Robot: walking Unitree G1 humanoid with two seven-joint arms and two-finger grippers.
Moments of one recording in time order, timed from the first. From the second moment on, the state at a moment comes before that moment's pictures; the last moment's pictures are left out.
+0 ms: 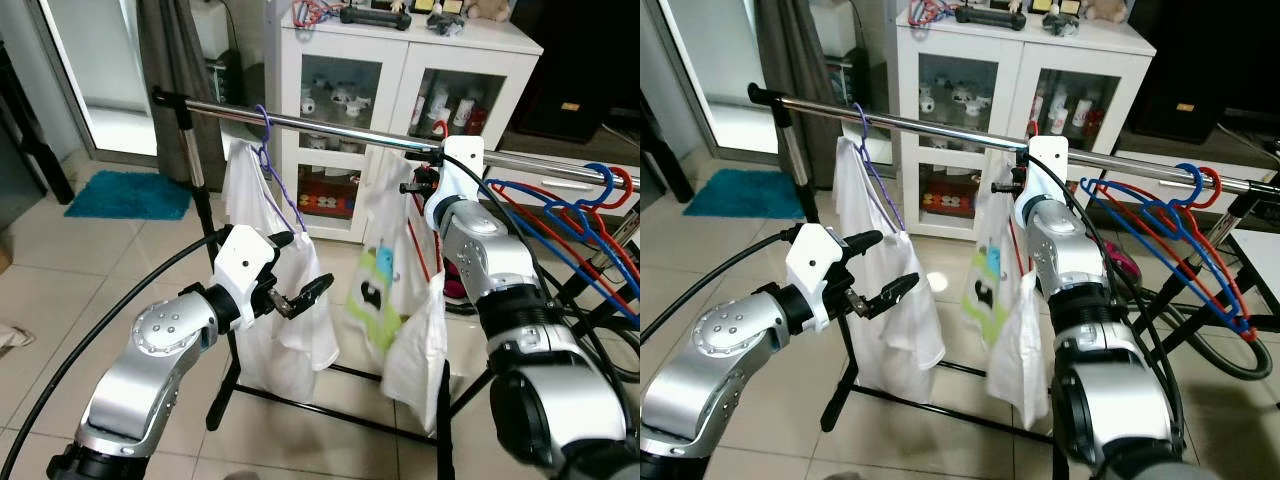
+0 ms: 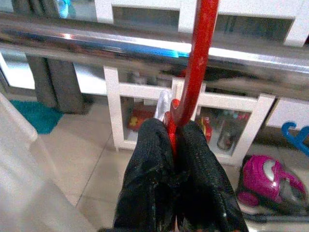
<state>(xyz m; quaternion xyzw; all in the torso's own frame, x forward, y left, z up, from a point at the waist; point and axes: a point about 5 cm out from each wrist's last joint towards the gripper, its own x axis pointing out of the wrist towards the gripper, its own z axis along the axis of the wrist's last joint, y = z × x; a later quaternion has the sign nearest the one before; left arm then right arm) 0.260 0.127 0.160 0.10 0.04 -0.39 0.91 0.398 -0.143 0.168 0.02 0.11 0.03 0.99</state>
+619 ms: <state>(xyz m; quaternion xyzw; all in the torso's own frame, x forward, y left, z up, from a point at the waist) 0.250 0.131 0.159 0.10 0.06 -0.40 0.91 0.406 -0.140 0.159 0.03 0.17 0.05 0.98</state>
